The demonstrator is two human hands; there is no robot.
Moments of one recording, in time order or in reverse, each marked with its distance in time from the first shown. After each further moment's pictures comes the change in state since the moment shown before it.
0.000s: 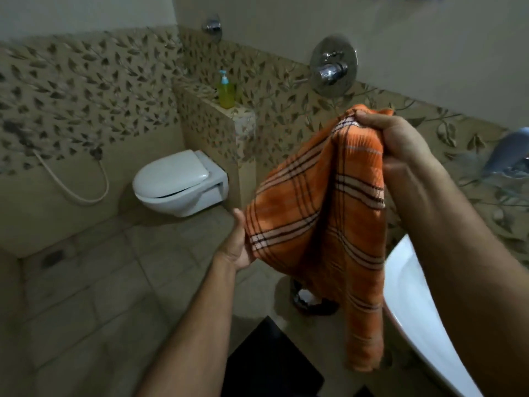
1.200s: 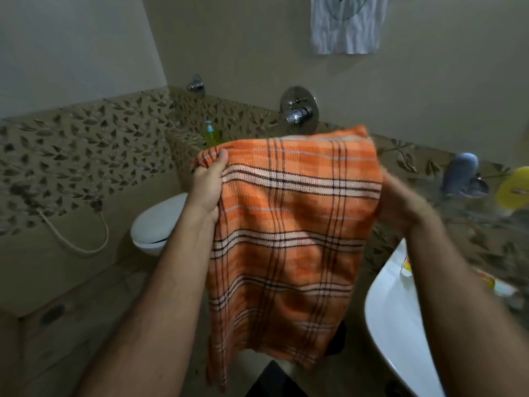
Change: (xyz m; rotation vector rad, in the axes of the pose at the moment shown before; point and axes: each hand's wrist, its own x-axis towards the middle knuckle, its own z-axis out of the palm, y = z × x) left_hand 0.037 0.142 0.134 0.304 0.383 0.428; right_hand 0.020 -0.016 -0.147 -0.323 -0.390 -0.154
